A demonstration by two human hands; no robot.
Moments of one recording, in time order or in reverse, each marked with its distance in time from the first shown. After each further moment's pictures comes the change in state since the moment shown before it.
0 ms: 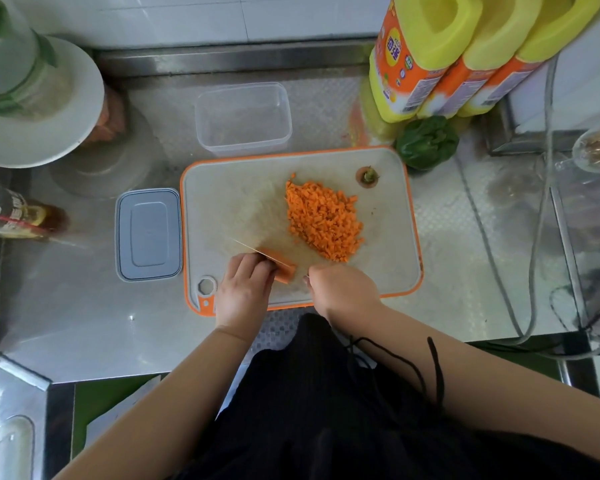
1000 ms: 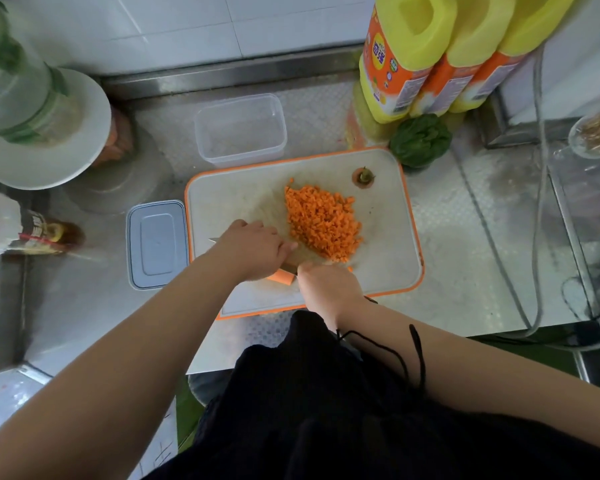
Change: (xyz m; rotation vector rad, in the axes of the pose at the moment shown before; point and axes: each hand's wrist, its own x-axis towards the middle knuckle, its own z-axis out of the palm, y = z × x) left_hand 0.114 0.022 -0.040 0.473 -0.930 0.263; right_hand 0.004 -0.010 0.001 -0.090 0.089 -0.084
